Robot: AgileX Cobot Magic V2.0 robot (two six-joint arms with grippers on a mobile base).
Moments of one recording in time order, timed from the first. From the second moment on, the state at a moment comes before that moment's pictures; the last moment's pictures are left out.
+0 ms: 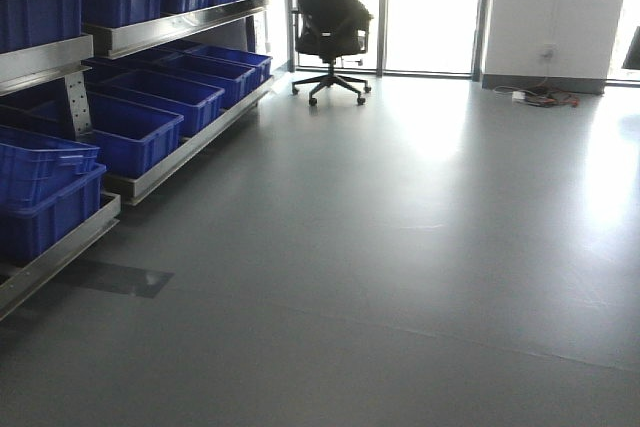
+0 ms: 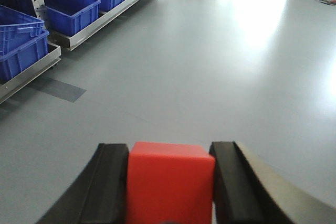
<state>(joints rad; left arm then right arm) -0.06 -0.01 0.01 -0.03 0.02 0.14 0.16 0.58 -0.46 -0.08 0.21 0.11</state>
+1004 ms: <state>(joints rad) -0.06 -0.01 0.01 -0.03 0.02 0.14 0.16 0.58 -0.46 -0.08 0.21 0.11</state>
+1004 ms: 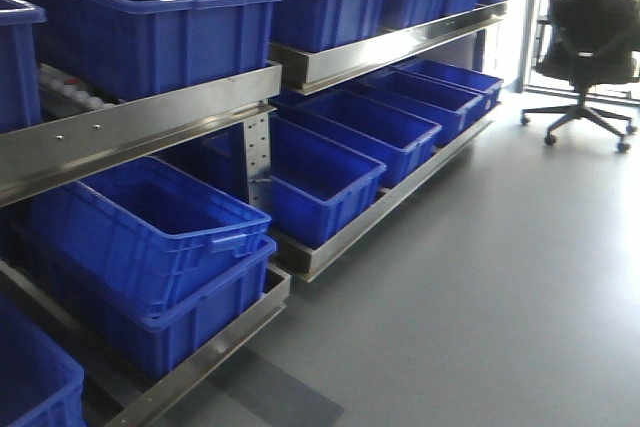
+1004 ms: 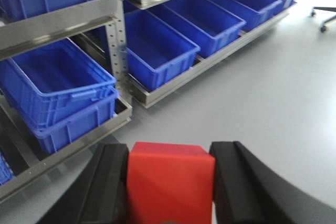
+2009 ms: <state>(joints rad) -0.06 -0.01 0.01 -0.03 0.02 0.14 0.16 0.58 -0.46 -0.08 0.21 0.11</state>
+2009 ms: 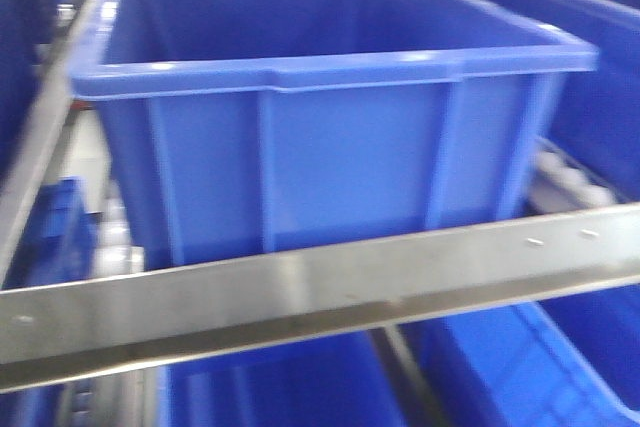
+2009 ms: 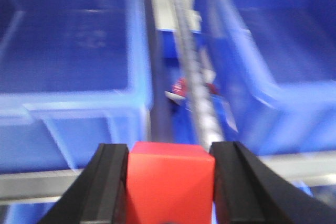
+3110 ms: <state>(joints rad) -0.06 -0.01 0.01 -0.03 0.02 0.14 0.16 0.58 -0.46 -0.08 0.21 0.11</state>
